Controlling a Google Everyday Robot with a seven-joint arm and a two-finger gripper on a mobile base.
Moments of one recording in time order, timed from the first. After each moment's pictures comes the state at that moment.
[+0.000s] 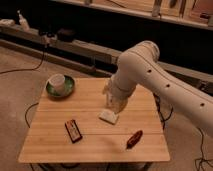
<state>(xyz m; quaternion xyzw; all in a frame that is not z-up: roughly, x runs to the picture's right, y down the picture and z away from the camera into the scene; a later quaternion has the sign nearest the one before) 0.030 0.033 0.621 -0.20 -0.20 -0.22 0.93</state>
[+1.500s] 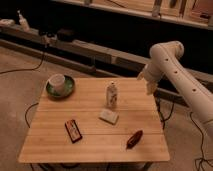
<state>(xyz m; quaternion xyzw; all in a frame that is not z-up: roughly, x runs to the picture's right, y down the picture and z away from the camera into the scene) 0.258 0.004 0.776 -0.24 -0.05 -0.14 0.96</state>
